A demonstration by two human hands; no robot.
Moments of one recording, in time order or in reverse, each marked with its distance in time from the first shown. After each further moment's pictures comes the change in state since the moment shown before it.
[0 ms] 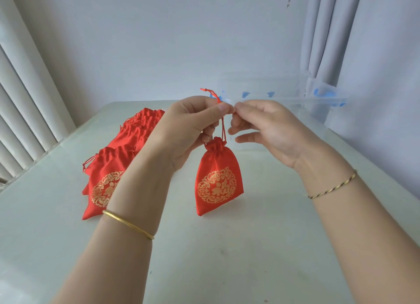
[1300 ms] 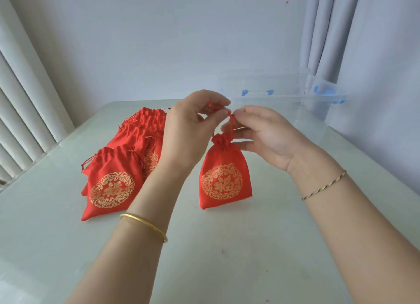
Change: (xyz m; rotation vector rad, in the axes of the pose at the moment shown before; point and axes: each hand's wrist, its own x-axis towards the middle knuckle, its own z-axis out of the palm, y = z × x) left_hand 0.006 -0.023 0.008 0.432 0.261 0.464; right_hand 0.006 0.015 0.003 0.237 -0.064 0.122
